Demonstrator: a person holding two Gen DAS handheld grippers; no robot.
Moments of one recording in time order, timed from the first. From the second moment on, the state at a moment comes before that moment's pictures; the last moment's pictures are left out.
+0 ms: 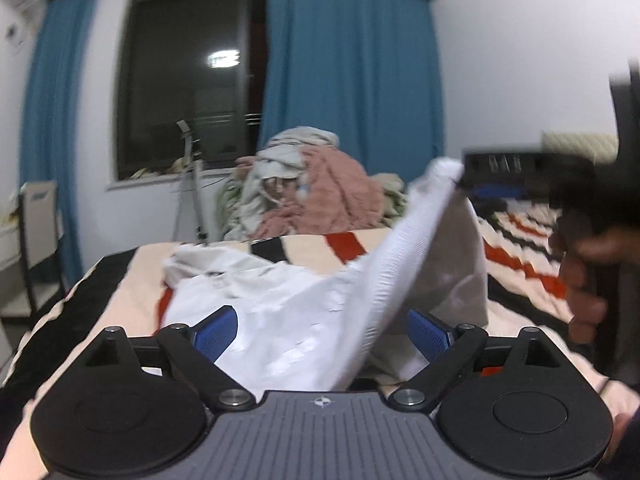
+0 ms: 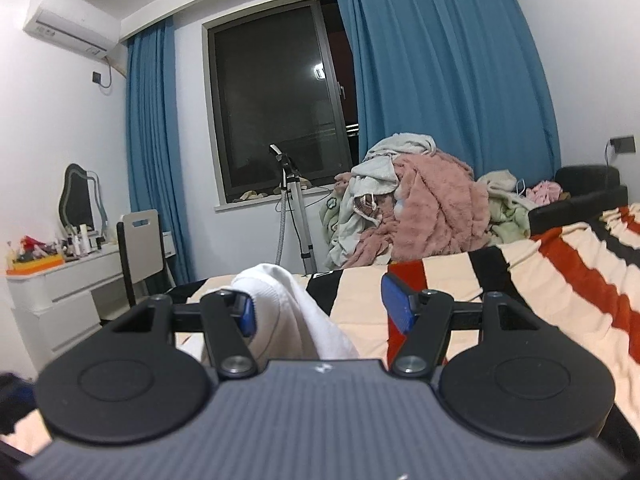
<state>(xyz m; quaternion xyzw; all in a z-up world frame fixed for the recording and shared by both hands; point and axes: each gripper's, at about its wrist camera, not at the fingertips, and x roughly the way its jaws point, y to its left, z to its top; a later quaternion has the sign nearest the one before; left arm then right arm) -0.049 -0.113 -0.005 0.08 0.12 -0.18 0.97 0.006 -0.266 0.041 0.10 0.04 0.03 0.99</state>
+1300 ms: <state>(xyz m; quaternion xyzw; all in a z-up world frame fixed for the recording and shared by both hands) -0.061 -0.076 -0.006 -0.05 0.08 0.13 0.99 0.009 -0.277 0.027 0.11 0.04 -0.06 0.99</state>
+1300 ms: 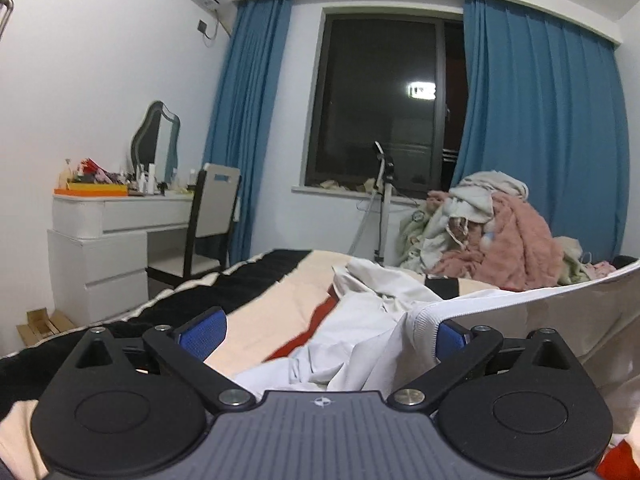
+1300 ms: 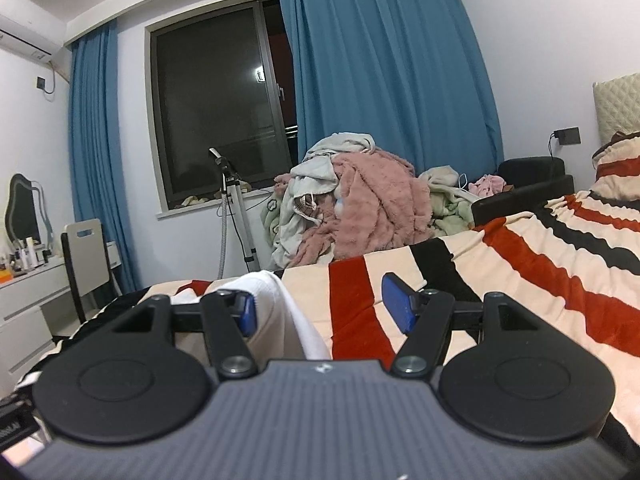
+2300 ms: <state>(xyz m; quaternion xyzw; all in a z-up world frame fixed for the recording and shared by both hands) -0.007 -0.073 -0.039 -0.04 0.20 0.13 0.97 0.001 -0.274 0.030 0.08 0.03 -0.07 0.99</state>
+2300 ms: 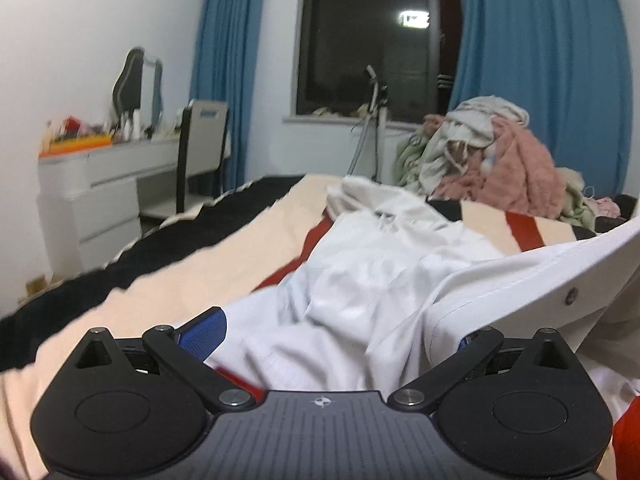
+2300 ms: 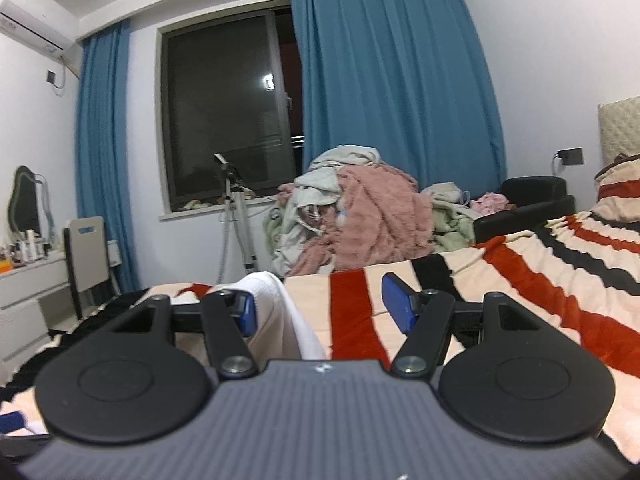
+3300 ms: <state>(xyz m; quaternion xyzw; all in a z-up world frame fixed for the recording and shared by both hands) -0.086 -0.018 0.007 -0.10 0.10 0.16 0.98 -0.032 -0.234 -0.010 0.03 0.15 -0.19 0.97</state>
